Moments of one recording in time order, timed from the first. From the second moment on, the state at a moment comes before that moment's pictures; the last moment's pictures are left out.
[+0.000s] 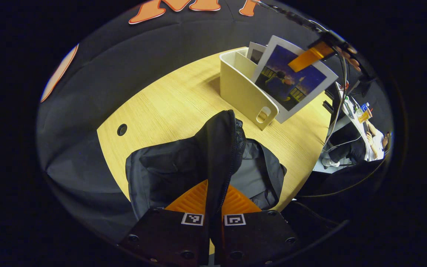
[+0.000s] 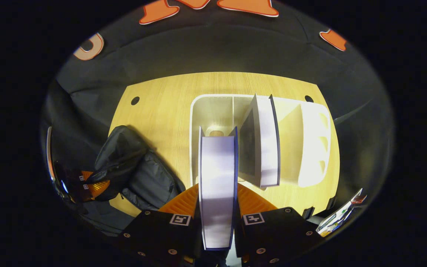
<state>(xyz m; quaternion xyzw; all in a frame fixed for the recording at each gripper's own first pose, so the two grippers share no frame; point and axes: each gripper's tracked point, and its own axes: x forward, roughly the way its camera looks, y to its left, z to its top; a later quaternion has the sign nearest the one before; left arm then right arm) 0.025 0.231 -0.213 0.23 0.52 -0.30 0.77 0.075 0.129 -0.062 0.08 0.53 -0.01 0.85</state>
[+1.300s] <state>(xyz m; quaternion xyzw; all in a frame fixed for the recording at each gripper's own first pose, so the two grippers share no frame) 0.027 0.227 -0.202 0.23 0.52 -0.31 0.76 -0.066 0.181 -0.088 0.37 0.42 0.07 0.83</state>
